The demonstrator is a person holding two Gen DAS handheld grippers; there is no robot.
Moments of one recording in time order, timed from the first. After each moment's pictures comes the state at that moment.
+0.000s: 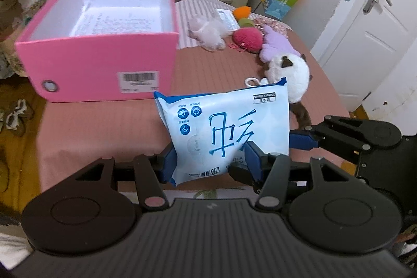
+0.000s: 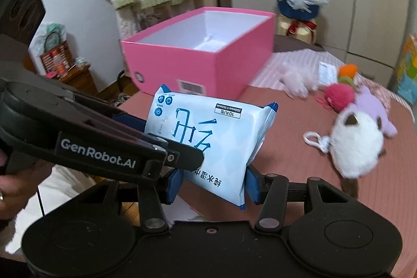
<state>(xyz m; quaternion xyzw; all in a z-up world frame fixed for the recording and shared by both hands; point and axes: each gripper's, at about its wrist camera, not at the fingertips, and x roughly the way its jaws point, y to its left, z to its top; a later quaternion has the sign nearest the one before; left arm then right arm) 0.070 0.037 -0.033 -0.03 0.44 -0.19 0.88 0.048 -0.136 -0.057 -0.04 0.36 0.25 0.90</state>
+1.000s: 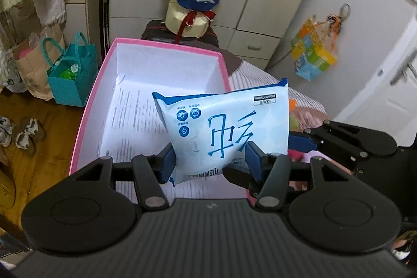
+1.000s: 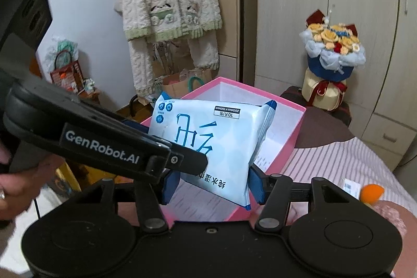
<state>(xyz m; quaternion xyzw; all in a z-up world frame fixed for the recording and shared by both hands) 0.232 0.101 0.044 -0.09 0.41 -0.15 0.90 0.212 -0.085 0.031 -0.06 0.31 0.30 0.90</state>
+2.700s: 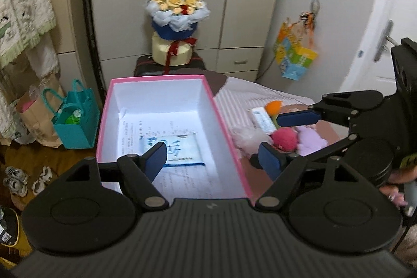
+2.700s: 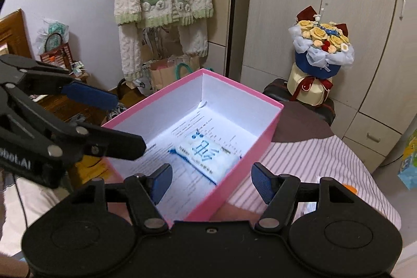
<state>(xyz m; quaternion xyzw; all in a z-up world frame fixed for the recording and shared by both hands) 0.166 0.092 0.082 0.00 0.34 -0.19 0.92 0.198 -0.106 0.054 -0.11 0.33 0.27 0.90</state>
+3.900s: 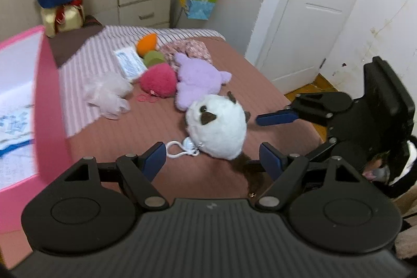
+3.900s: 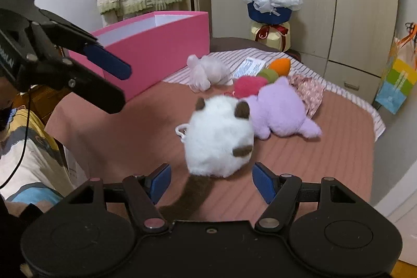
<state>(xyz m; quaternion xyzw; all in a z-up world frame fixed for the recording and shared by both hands) 0.152 -0.087 -0.025 0.06 0.41 -0.36 0.84 0.116 -0.303 -0.103 -0.06 0.32 0.26 0.91</state>
